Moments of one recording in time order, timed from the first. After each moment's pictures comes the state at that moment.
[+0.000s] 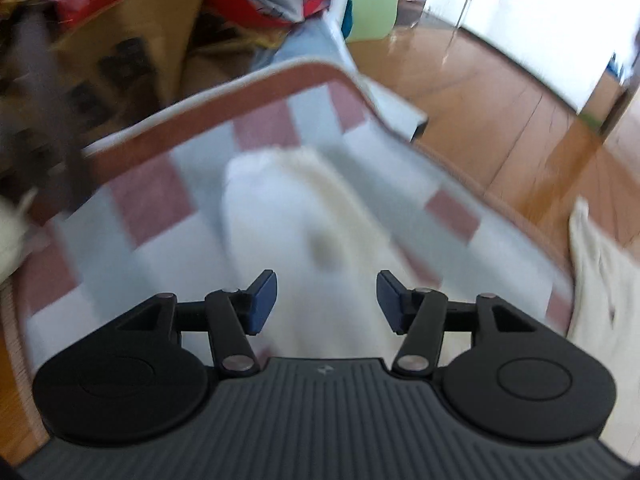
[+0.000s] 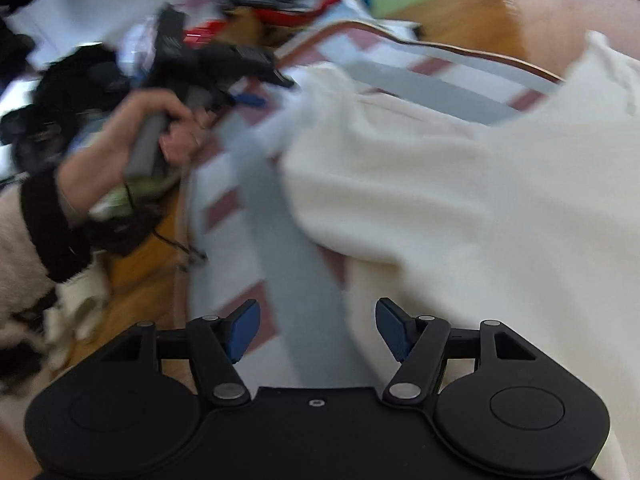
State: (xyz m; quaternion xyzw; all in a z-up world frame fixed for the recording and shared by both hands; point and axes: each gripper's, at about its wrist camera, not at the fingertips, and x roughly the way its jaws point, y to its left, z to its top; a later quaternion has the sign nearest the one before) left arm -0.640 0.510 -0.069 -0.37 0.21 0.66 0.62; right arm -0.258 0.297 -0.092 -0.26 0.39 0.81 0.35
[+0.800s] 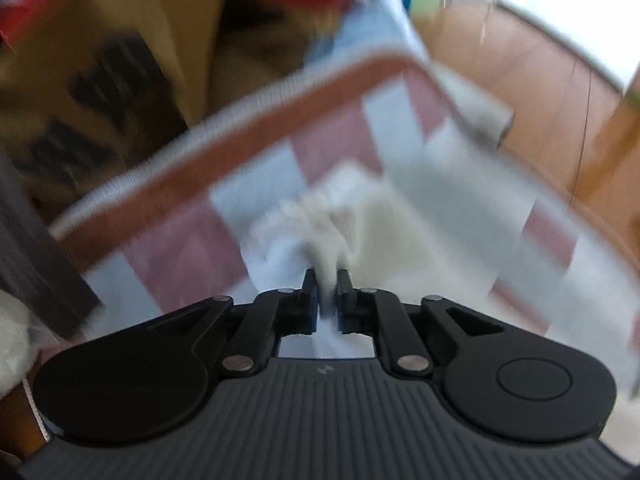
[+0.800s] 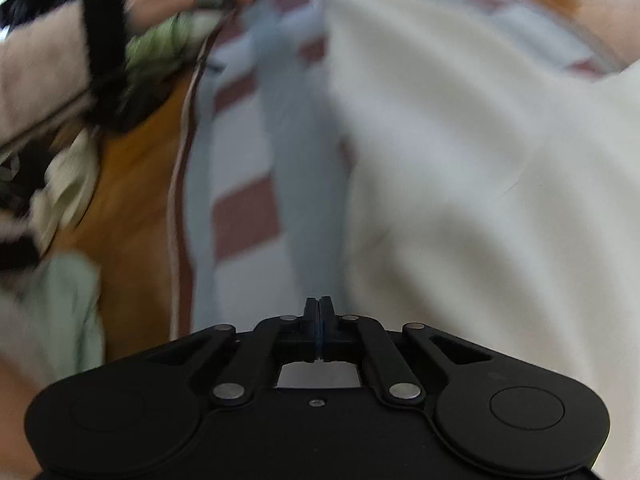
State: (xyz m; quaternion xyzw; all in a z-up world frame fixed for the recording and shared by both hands) left arm -0.686 0.563 -0.113 -0.38 0.29 0.67 0.57; right arm -0.283 0.291 -0.107 -0.43 0.36 0.80 0.22
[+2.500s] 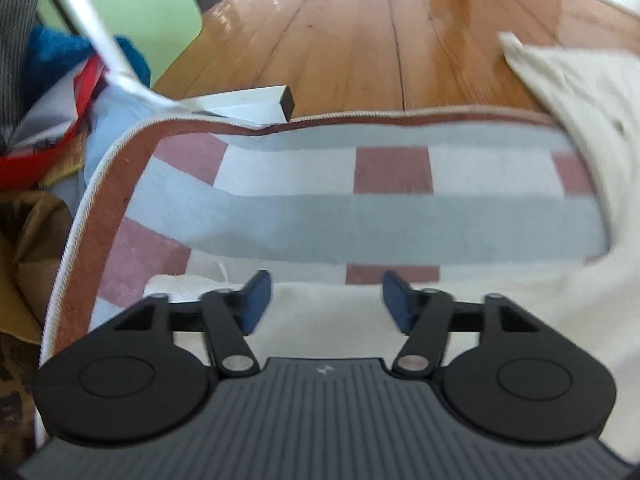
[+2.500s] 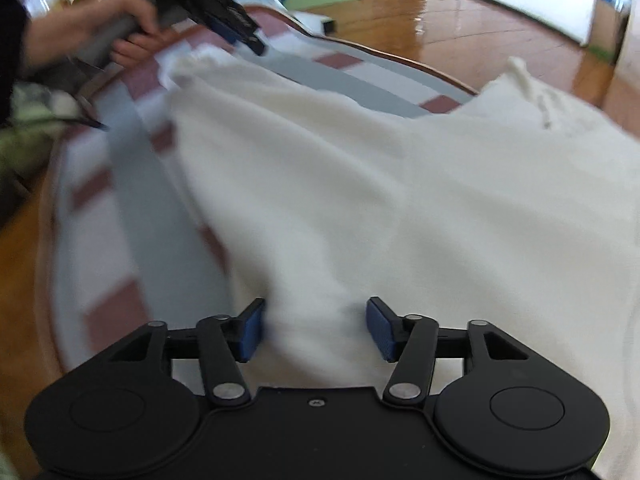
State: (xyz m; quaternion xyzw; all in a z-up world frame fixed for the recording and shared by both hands) left arm -0.583 0.577 -0.094 -0.15 0.46 0.49 0.72; right arm -0.287 0.283 -0.108 -0.35 0.30 0.72 0.51
